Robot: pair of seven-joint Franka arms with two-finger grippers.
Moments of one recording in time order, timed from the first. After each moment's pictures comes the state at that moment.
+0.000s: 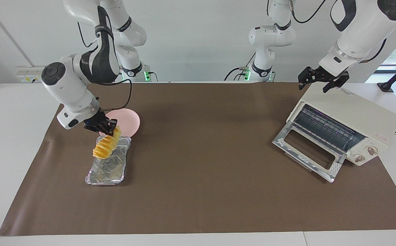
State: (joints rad) left arm -0.07 -0.03 0.00 -1.63 -0.03 1.44 0.14; right arm -0.14 0.09 0.14 -1.89 0.10 1.87 0.01
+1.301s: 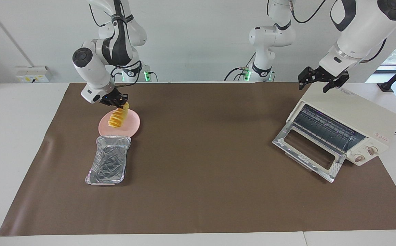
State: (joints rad) left arm -0.07 -0.03 0.00 -1.63 -0.03 1.44 0.14; right arm -0.14 -0.21 0.14 -2.48 0.10 2.12 -0.13
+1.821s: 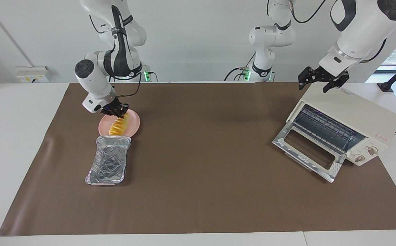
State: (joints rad) left arm -0.07 -0.03 0.00 -1.63 -0.03 1.44 0.14; right arm -0.14 -0.13 0.14 -2.48 0.10 2.21 -0.13
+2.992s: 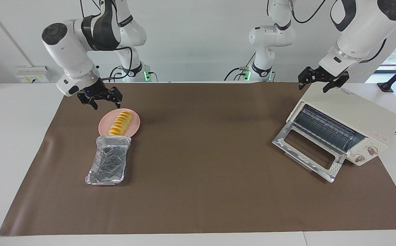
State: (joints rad) left arm -0.07 -0.03 0.00 -1.63 -0.03 1.44 0.14; right arm -0.14 -0.13 0.13 -1.98 0.10 1.80 -0.03
